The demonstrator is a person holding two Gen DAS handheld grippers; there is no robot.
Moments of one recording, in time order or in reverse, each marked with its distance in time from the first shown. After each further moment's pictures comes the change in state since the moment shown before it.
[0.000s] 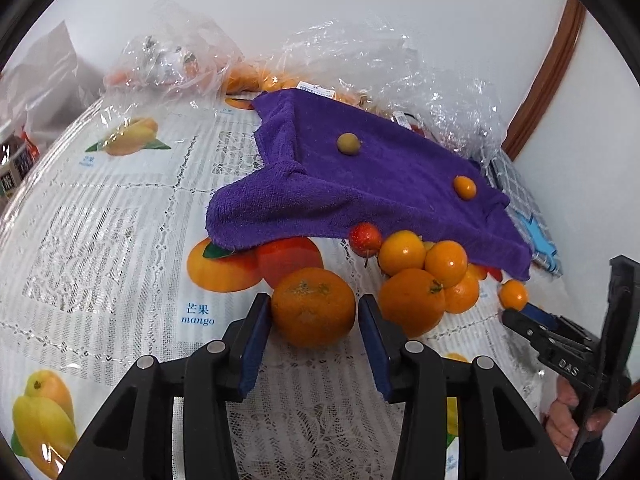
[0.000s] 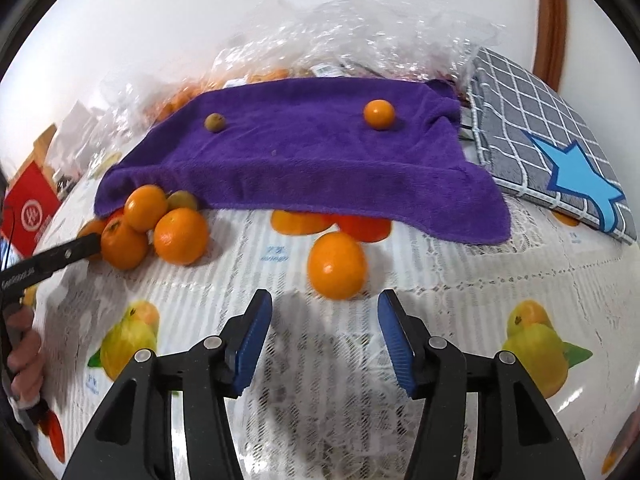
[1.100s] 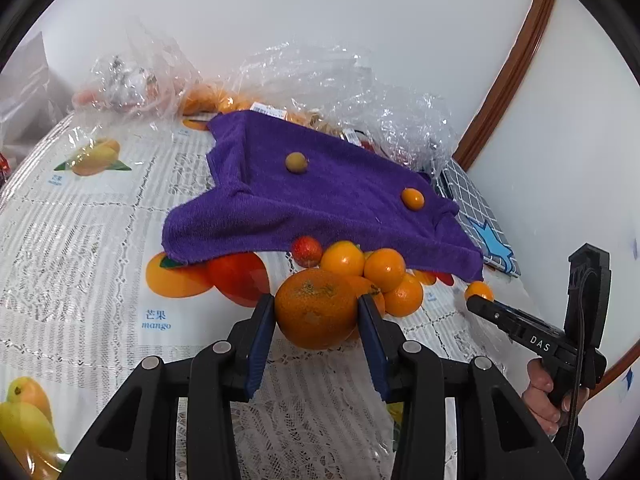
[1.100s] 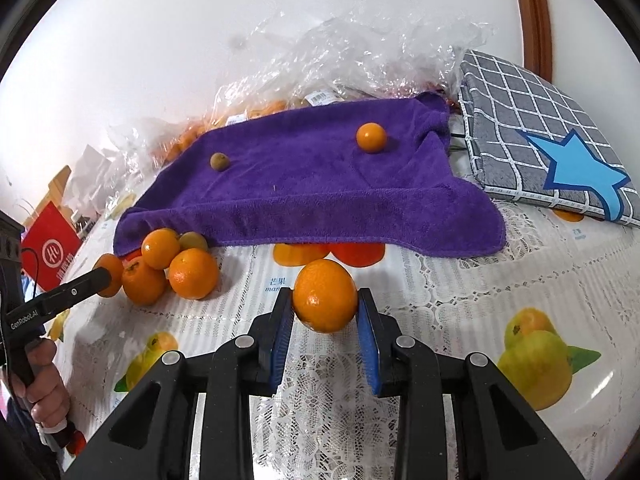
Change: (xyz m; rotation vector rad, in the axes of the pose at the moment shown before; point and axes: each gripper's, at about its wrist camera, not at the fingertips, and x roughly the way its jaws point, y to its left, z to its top) left arm -0.016 -0.013 -0.003 0.039 -0.070 -0.153; right arm -0.011 -0.017 0.003 0.087 -0.084 0.098
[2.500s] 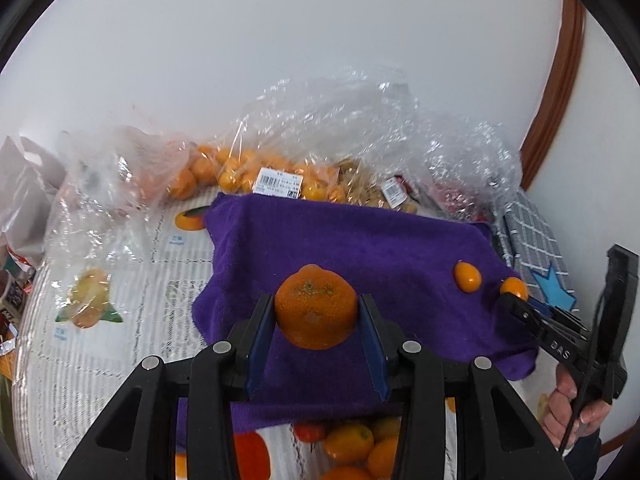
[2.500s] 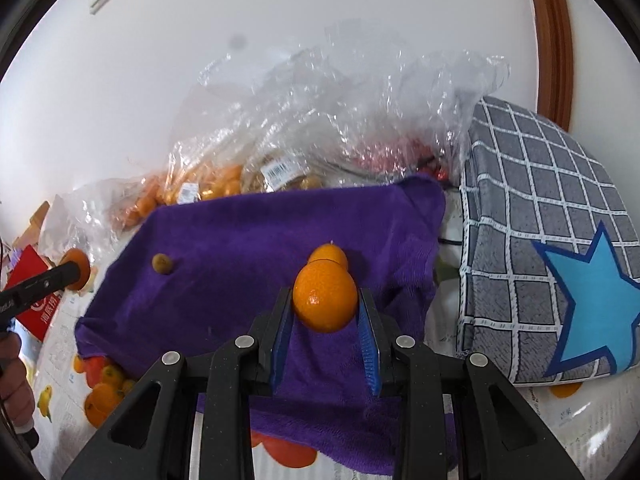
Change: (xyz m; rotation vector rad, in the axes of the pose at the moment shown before) left arm 0.073 -0.034 0.129 0.072 0.036 0.256; right arm 0.058 -0.041 0.119 -0.019 -0.041 -0.023
